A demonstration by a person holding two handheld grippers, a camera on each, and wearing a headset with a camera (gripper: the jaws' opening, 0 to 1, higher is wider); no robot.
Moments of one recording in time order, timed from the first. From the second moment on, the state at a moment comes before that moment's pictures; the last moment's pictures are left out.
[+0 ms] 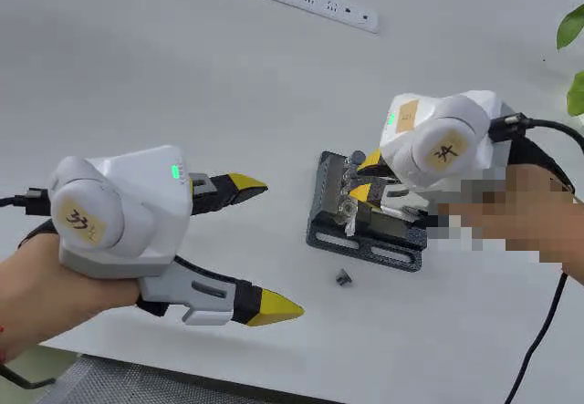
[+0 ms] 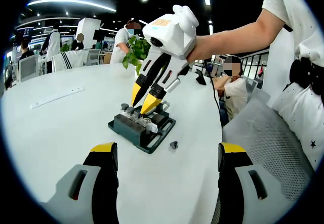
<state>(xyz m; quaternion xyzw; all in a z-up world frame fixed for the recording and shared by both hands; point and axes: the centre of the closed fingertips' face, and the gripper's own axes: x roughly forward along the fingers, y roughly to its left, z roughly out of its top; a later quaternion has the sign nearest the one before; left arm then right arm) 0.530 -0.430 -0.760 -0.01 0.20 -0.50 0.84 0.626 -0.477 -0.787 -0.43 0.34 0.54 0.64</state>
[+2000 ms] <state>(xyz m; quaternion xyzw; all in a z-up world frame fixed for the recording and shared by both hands) 0.532 -0.427 -0.759 -0.01 0.20 -0.50 0.84 0.625 -0.480 -0.797 -0.38 0.44 0.59 0.56</state>
